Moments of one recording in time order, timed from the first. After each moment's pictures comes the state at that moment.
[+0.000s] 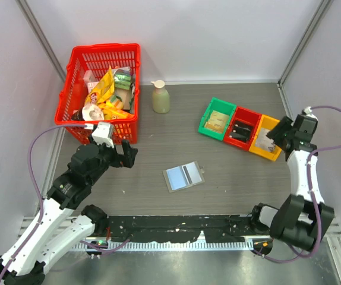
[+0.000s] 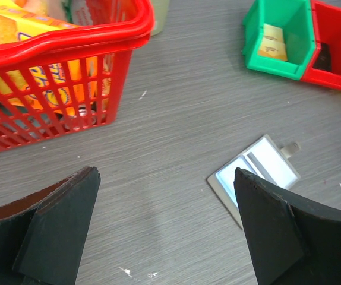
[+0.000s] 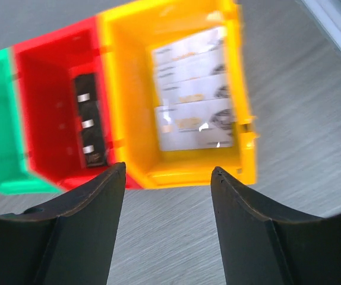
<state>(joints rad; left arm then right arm) -0.57 0.61 0.79 -0.51 -0.18 -0.26 -0.43 1.20 0.83 -0.37 -0.11 0.39</state>
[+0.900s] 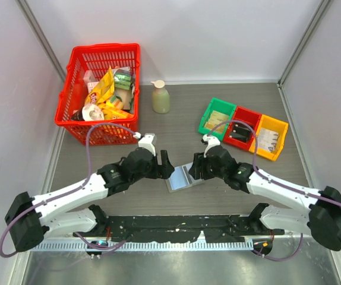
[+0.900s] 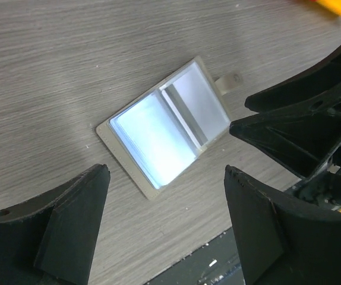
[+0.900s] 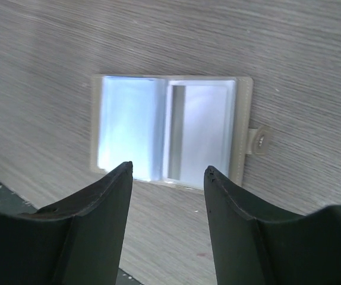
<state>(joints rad) -0.92 1.01 0.68 -0.25 -0.18 -0.70 0.80 1.07 0.57 -0.16 0.04 0.56</state>
